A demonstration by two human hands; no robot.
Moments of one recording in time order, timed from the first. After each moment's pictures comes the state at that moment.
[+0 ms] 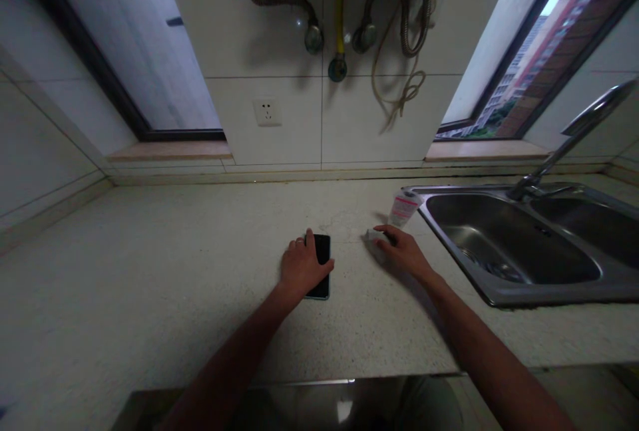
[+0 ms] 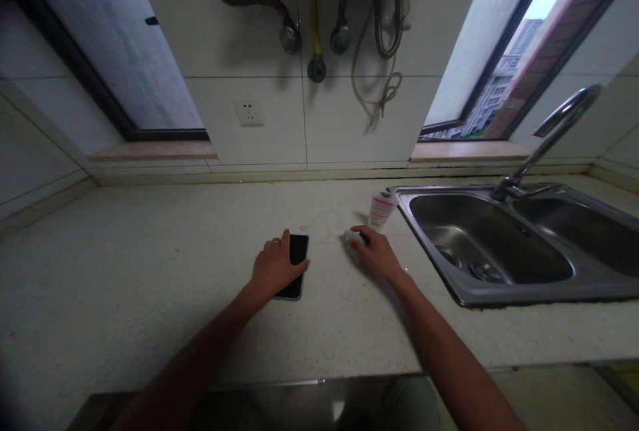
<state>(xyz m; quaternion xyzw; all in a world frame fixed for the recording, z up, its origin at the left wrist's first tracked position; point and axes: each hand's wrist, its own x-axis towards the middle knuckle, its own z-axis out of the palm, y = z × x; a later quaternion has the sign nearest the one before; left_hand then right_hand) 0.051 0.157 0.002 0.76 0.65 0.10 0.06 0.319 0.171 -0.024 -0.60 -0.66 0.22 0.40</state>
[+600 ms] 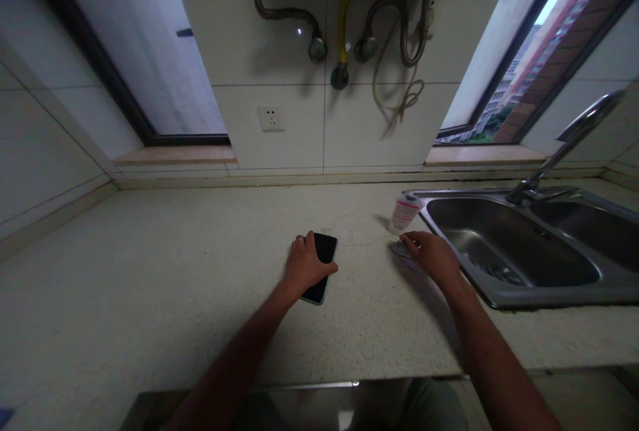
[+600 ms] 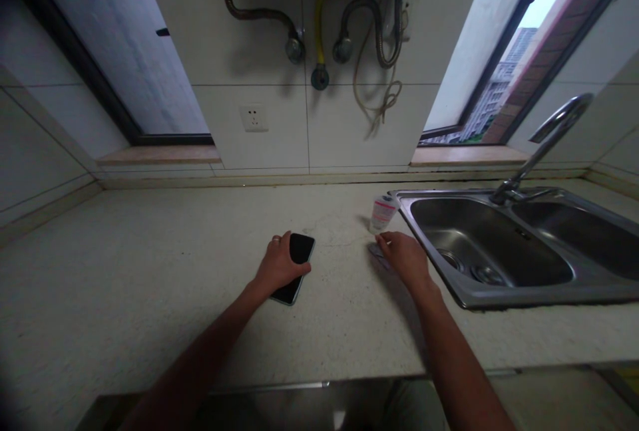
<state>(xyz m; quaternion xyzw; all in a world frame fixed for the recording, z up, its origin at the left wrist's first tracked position) 0.044 0.164 0.003 0.73 0.63 0.18 0.17 0.346 0.147 0.004 -0.73 -0.65 -0.01 0.22</state>
